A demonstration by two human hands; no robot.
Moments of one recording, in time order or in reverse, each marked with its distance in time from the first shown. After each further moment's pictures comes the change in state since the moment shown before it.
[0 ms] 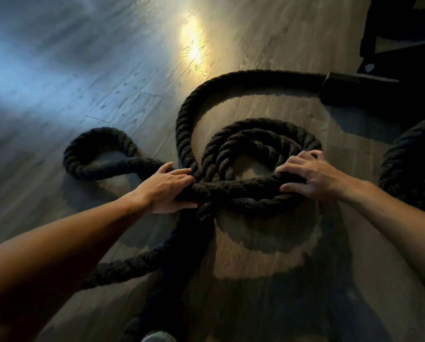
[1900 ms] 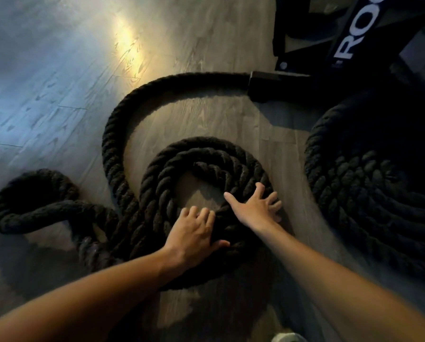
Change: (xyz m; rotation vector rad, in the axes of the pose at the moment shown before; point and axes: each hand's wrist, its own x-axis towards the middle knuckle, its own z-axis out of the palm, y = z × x) left_hand 0.080 0.186 0.030 0.094 -0.088 0.021; right_hand -0.033 -0.071 0.051 0.521 -0.005 1.349
